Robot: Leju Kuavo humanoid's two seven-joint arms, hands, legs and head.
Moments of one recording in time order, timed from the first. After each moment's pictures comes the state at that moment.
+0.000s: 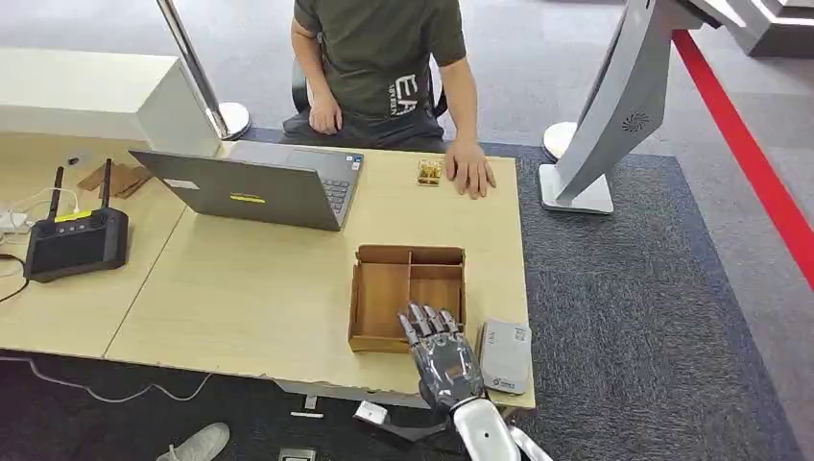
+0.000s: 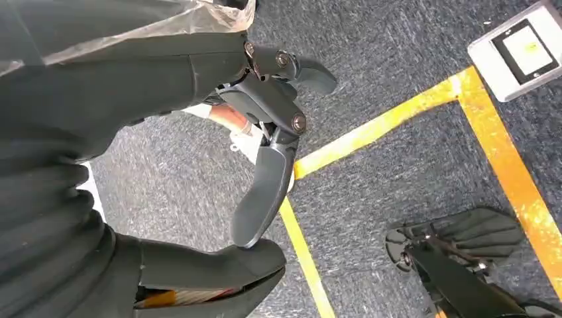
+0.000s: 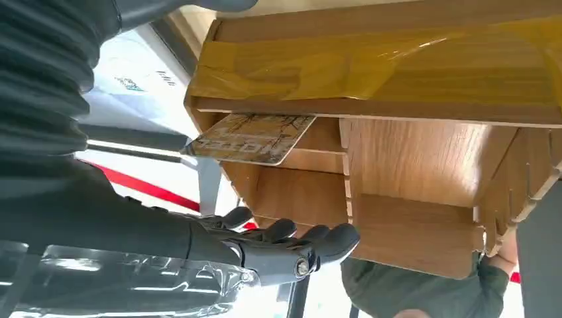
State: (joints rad) left arm -0.17 -0.01 1.15 -0.13 -1.54 -0.09 -0.12; right arm -0.26 -0.02 0.86 -1.25 1.22 -0.11 0.23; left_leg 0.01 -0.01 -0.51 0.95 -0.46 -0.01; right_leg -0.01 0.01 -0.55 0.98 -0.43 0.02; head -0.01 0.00
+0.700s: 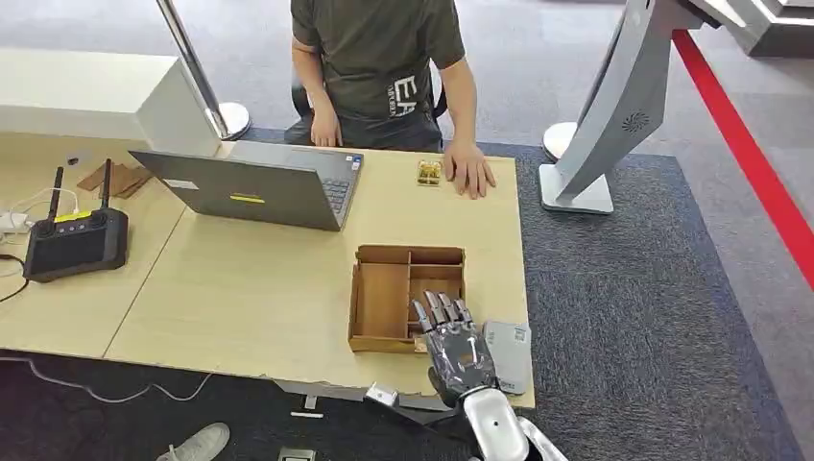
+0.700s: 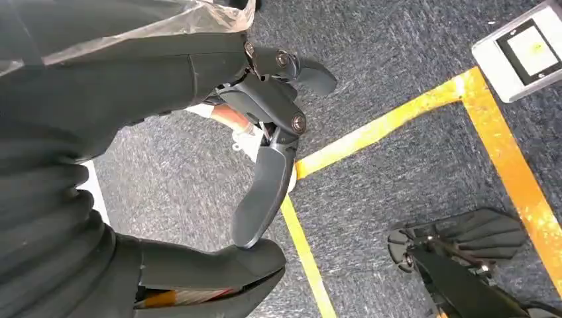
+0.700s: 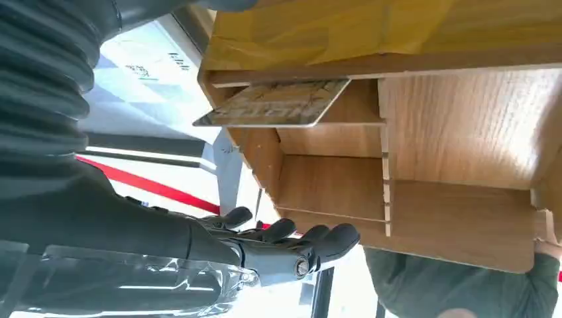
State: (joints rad) left arm -0.17 -0.01 1.16 -0.13 -1.54 -0.09 -0.11; right arm -0.27 -0.02 0.81 -1.26 1.20 -0.12 0.25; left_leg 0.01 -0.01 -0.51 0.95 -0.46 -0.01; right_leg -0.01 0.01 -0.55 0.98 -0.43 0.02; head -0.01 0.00
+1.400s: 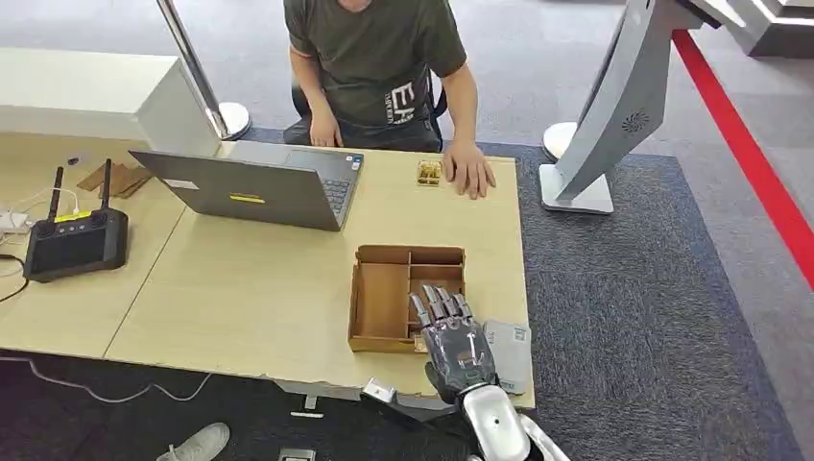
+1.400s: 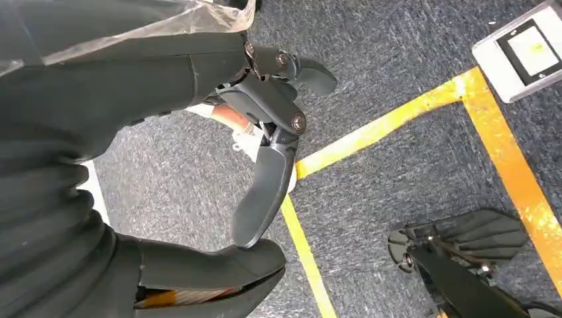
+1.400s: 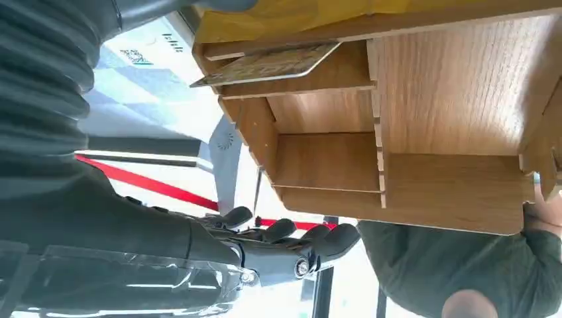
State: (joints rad) left arm -0.17 -0.01 1.16 -0.13 -1.54 -0.09 -0.11; right arm -0.26 -0.02 0.81 -1.31 1.19 -0.09 0.25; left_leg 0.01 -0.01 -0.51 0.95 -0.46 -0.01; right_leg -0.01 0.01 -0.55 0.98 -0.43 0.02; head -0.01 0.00
